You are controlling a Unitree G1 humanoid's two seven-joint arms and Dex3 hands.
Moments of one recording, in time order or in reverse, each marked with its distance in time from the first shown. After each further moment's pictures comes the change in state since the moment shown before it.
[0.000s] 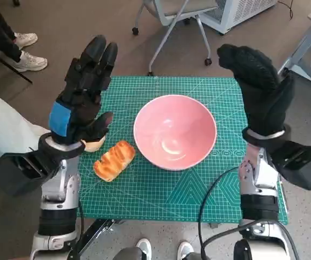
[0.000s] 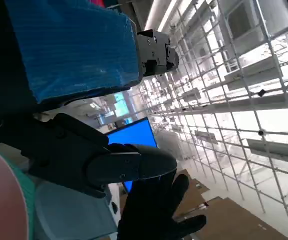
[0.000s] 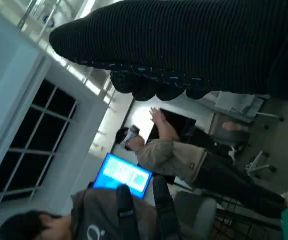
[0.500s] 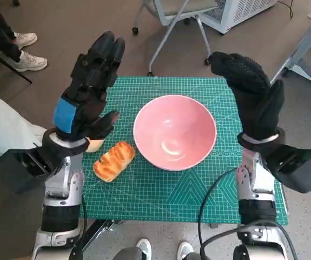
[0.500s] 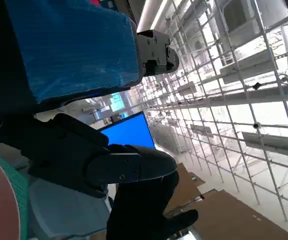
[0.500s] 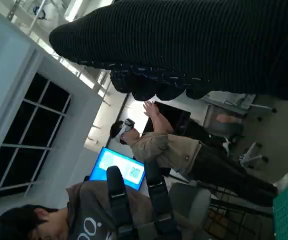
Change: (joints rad) left arm -0.040 -0.001 -0.008 0.022 0.022 -0.002 -0.012; right arm 0.037 -0.001 0.024 -0.057 -0.001 0.038 -0.025
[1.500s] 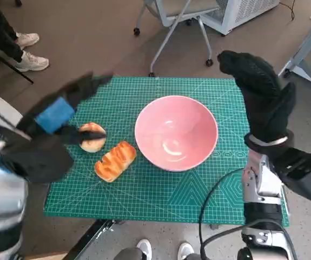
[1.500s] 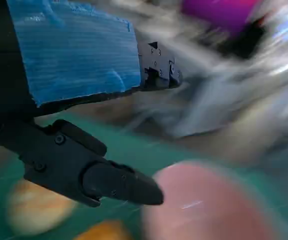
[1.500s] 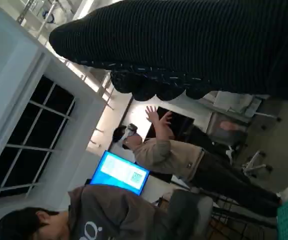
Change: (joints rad) left arm 0.161 0.538 -0.147 -0.594 0.772 0.880 -0.222; right arm 0.019 -0.042 -0.037 -0.033 0.011 0.003 -0.012
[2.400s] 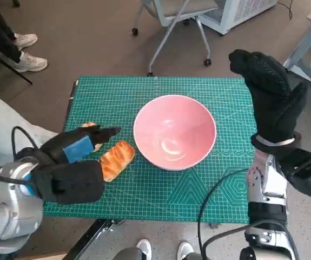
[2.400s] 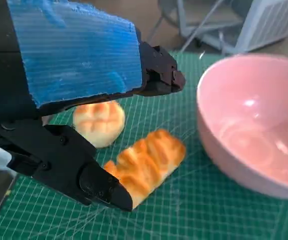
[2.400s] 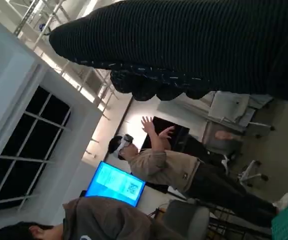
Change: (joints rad) left arm 0.061 0.037 -0.178 -0.026 0.070 0.097 -0.076; right arm 0.004 0.002 -0.008 0.007 0.001 0.005 -0.001
